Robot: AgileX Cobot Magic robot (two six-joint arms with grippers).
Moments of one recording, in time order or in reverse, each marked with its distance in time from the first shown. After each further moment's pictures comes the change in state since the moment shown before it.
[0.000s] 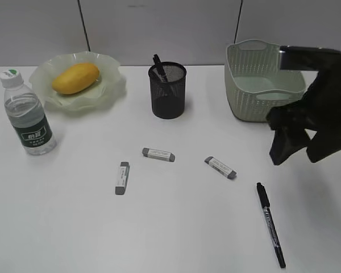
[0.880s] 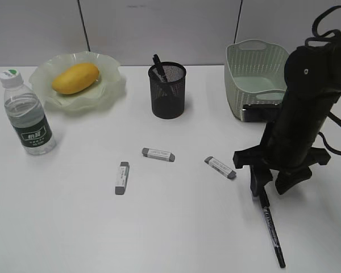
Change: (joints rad) left arm 0.000 -0.002 0.001 0.002 -0.002 0.001; right arm 0.043 0.356 -0.001 -0.056 -0.196 0.109
